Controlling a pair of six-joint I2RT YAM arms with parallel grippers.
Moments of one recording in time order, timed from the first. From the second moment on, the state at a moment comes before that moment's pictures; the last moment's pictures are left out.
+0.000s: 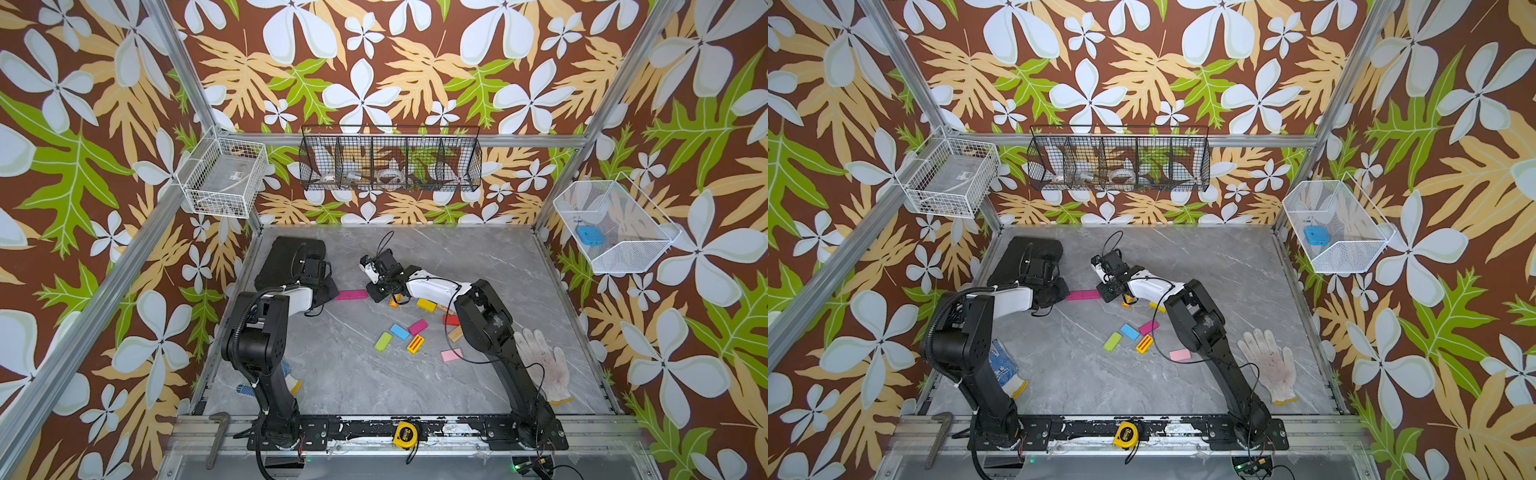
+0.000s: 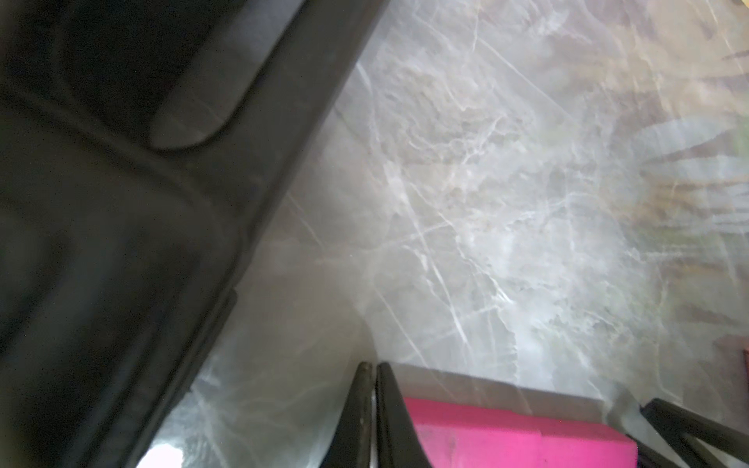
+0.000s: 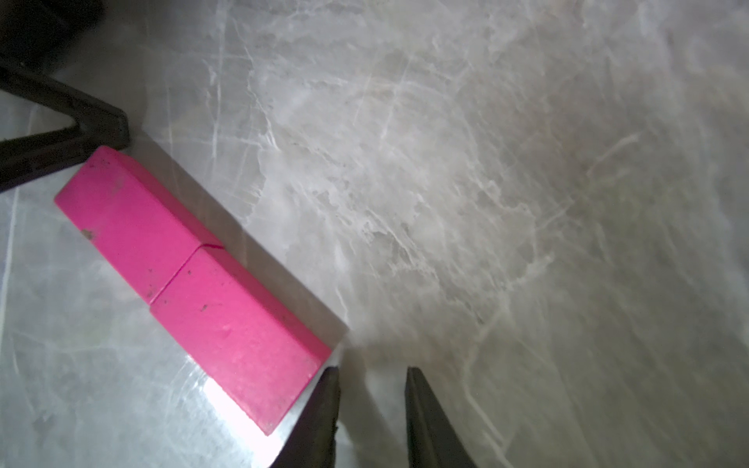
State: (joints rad) left arm -0.12 1.82 0.95 -0.08 -0.01 -0.57; right arm 0.72 2.38 1.83 -0.38 -0.07 0.01
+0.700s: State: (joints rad) left arm -0.13 1.84 0.99 -0.11 -0.02 -0.56; right arm 0.73 2.37 1.81 -0.36 -0.07 0.00
